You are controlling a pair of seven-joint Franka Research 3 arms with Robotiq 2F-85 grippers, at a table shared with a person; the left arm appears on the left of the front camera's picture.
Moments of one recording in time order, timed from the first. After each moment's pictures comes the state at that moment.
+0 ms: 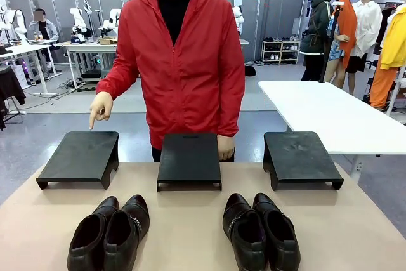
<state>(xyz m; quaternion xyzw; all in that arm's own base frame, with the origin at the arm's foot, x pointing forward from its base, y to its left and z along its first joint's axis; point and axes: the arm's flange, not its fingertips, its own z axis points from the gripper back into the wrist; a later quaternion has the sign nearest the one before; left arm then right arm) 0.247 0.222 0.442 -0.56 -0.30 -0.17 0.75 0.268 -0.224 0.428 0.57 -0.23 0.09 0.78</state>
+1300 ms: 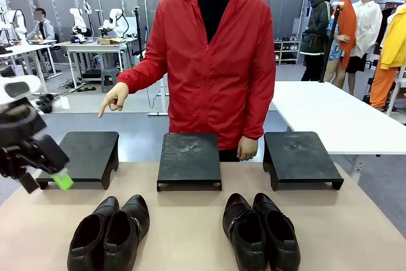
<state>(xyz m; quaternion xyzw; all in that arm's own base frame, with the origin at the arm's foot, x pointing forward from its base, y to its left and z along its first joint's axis) 0.301 -0.117 0.533 -0.15 -0.05 -0.15 0.98 0.269 -0.223 0.428 0.57 -0.23 0.09 0.78</state>
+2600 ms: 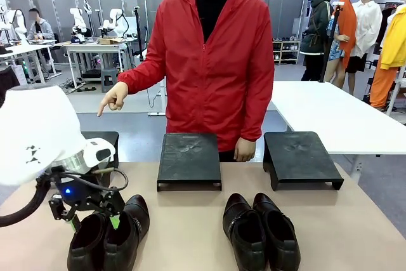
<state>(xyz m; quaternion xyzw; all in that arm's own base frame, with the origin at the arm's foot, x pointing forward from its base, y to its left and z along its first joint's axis) 0.347 -0.190 0.394 -0.06 -0.04 -0.01 1.00 0.269 -0.223 0.427 0.57 -0.23 0.09 0.78</state>
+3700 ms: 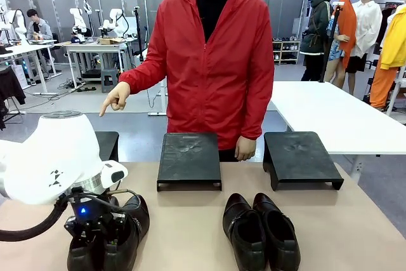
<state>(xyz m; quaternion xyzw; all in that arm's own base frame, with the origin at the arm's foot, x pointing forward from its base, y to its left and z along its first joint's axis) 0.355 -0.205 0.338 -0.03 0.00 0.00 1.00 0.269 -0.223 0.427 0.57 -0.23 0.09 0.78</state>
